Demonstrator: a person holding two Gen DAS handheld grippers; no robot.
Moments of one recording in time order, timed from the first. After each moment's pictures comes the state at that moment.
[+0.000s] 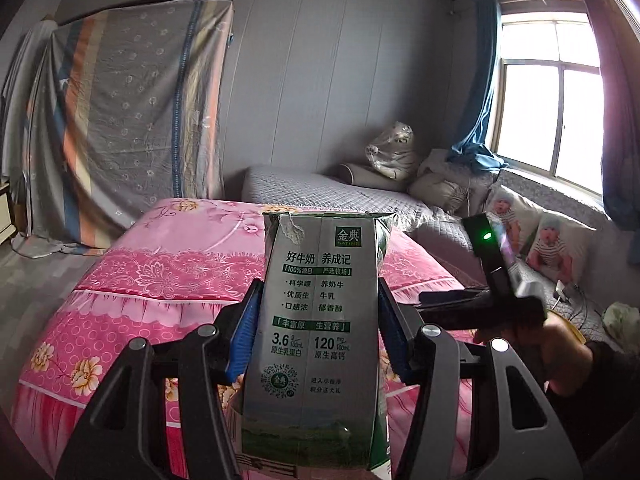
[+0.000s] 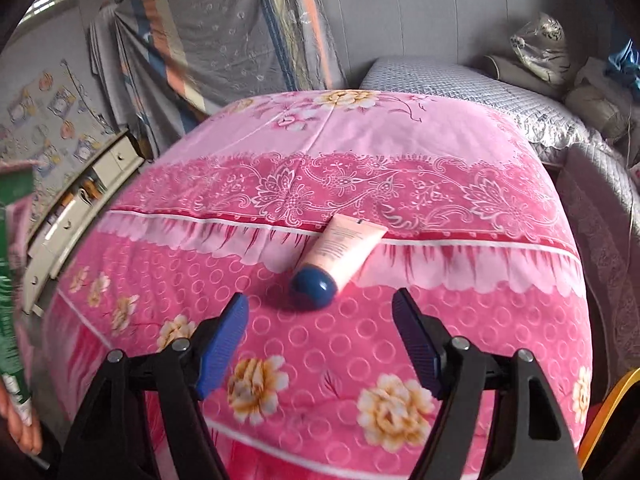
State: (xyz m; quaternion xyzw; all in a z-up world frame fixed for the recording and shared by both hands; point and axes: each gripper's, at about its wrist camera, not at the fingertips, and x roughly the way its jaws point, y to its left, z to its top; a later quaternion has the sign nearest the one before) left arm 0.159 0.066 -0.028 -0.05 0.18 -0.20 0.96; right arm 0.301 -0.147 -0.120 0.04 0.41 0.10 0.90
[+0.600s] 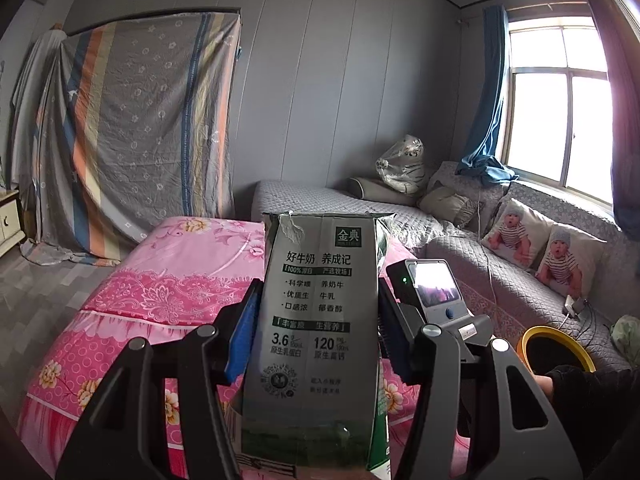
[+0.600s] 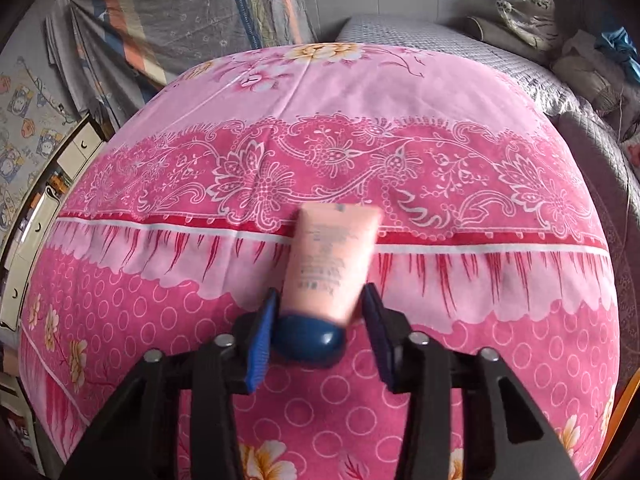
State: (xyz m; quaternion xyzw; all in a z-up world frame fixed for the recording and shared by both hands) left arm 0.167 0.055 -0.006 -0.04 0.16 -0.18 0.97; right arm 0.368 -0.125 -0.161 0.04 0.48 0.06 0.87
